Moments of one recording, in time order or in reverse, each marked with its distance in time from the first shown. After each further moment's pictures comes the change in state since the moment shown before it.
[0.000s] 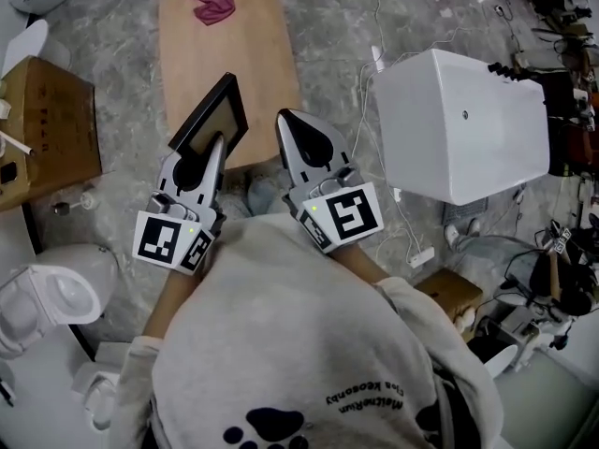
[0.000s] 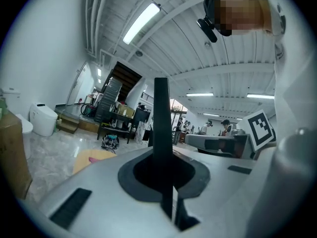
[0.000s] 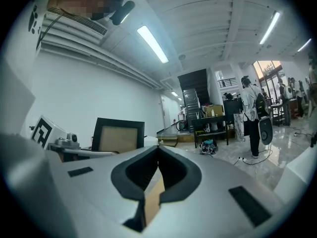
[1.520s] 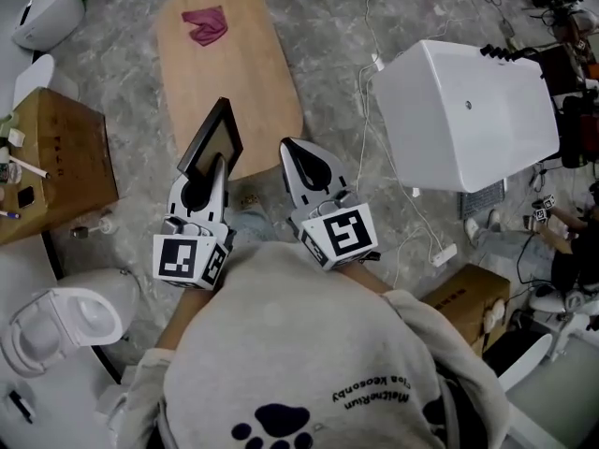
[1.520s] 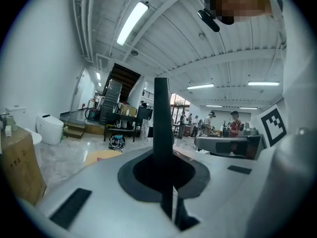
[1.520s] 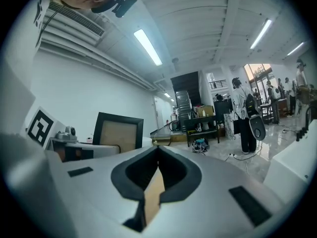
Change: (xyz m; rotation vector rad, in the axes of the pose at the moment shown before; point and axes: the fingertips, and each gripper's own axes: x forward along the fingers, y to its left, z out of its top) left arm -0.032 -0.030 -0.015 0.089 0.053 0.072; right arm -0.062 0.018 -0.025 0.031 -0.007 -0.093
